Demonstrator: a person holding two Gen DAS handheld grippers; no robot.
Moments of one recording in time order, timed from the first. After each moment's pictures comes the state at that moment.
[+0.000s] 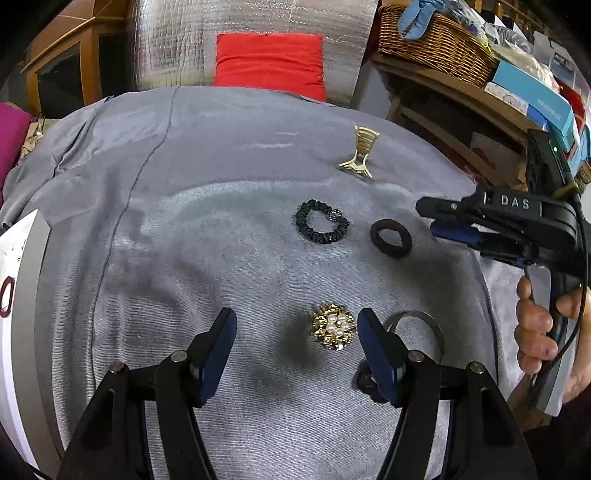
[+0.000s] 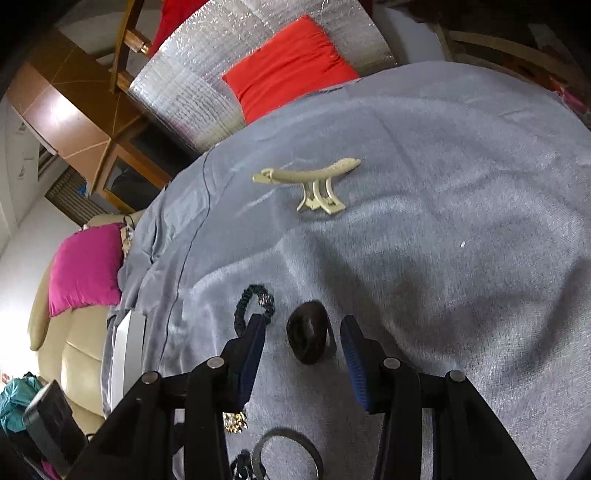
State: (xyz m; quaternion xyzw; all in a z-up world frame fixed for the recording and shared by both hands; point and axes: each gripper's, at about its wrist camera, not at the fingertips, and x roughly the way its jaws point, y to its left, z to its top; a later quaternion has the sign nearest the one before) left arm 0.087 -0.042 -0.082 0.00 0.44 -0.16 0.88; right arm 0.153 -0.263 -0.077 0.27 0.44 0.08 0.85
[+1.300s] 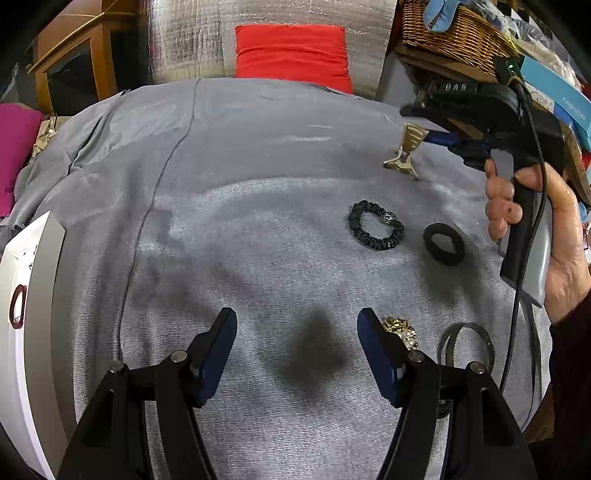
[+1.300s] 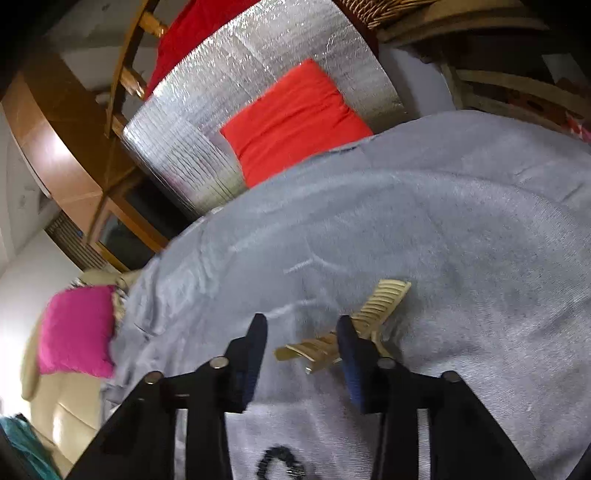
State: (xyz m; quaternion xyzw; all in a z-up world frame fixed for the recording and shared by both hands) left arm 0.119 -0.020 -0.094 0.02 0.45 -0.13 0.88; right arm 0.272 -0.251 -0.060 0.28 0.36 0.04 0.89
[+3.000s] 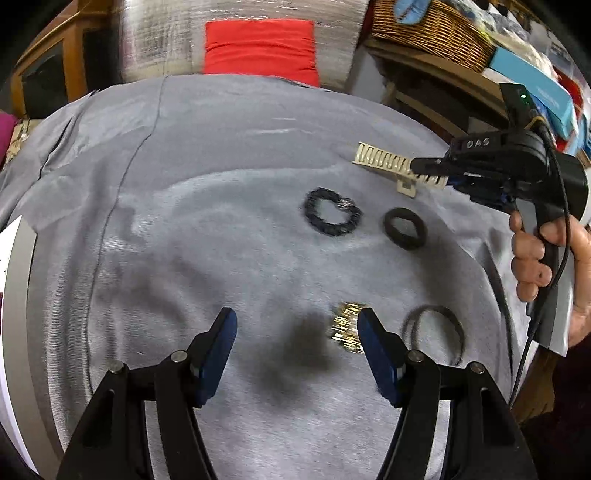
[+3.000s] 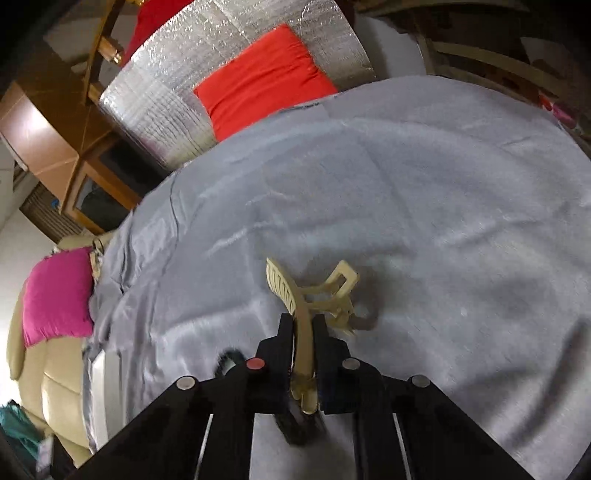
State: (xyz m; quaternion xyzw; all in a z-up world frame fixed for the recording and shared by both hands) left arm 0.107 -0.039 -0.093 0.02 0.46 -0.19 0.87; right arm 0.201 -0.275 -0.073 0.26 0.45 0.02 0.86
